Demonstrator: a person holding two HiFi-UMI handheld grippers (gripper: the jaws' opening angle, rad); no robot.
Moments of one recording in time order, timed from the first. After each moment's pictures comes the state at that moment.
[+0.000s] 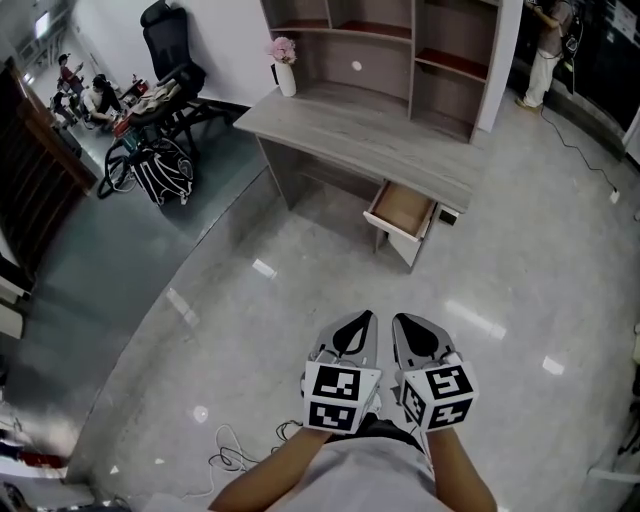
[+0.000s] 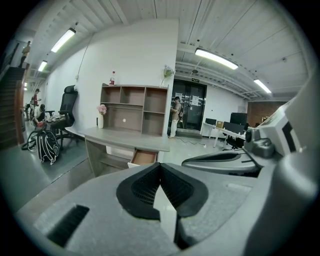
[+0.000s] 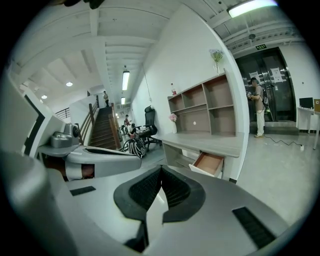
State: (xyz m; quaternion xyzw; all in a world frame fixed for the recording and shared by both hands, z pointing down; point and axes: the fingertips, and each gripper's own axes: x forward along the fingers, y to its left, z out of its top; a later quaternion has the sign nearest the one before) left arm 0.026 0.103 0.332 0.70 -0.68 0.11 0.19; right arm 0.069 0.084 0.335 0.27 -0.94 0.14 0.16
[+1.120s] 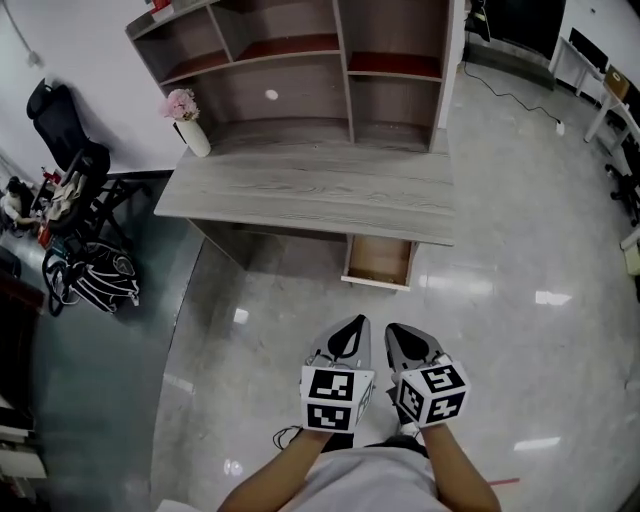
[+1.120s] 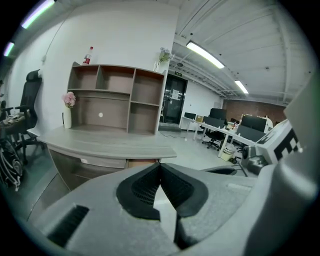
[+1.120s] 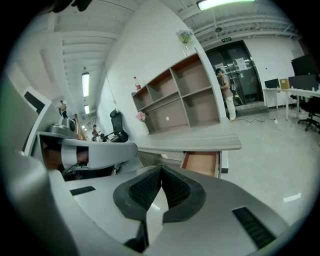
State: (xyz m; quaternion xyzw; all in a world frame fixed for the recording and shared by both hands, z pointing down) left arm -0.095 -0.100 0.368 0.80 -0.55 0.14 0.20; right arm -0.045 -0.094 0.398 0.43 -0.86 0.24 0.13
